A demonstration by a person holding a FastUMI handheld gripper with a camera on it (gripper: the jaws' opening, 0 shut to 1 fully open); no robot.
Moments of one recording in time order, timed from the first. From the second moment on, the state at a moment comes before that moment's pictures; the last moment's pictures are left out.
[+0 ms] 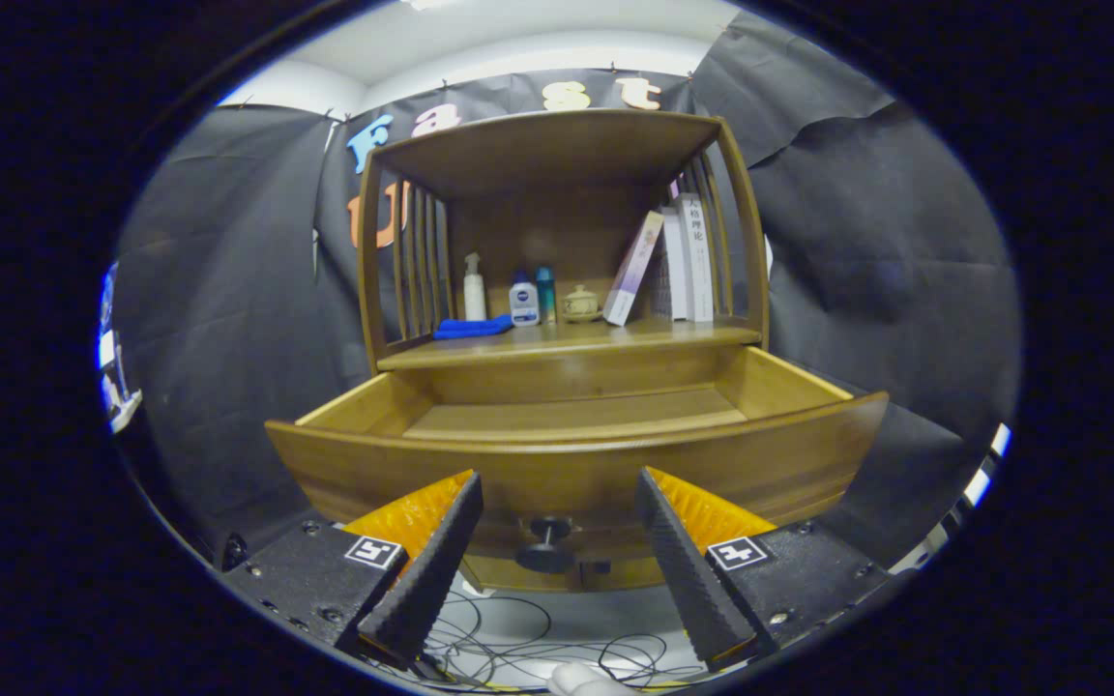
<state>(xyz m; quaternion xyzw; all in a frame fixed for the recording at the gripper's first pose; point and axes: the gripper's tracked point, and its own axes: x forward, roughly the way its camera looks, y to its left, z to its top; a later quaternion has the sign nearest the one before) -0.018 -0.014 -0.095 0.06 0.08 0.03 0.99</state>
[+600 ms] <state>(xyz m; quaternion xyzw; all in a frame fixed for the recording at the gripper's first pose) 0.053 -0.002 0.057 0.06 0.07 0.05 0.99</state>
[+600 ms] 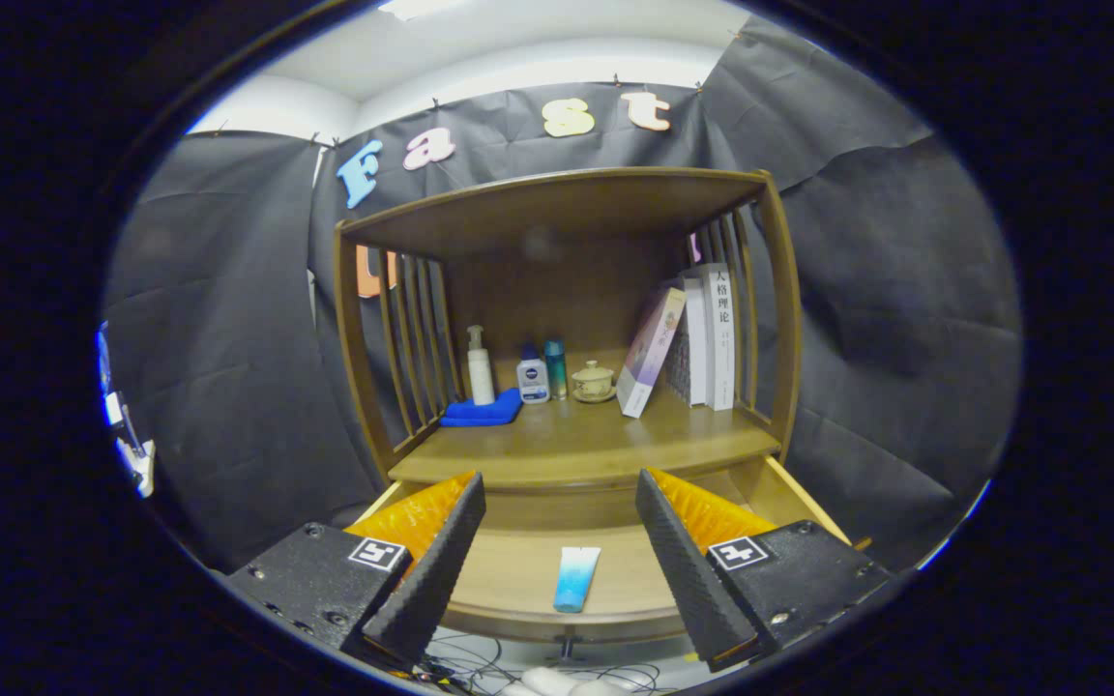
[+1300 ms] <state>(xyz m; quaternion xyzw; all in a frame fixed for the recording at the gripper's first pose) 0.173 0.038 -0.060 0.03 0.41 0.01 0.91</state>
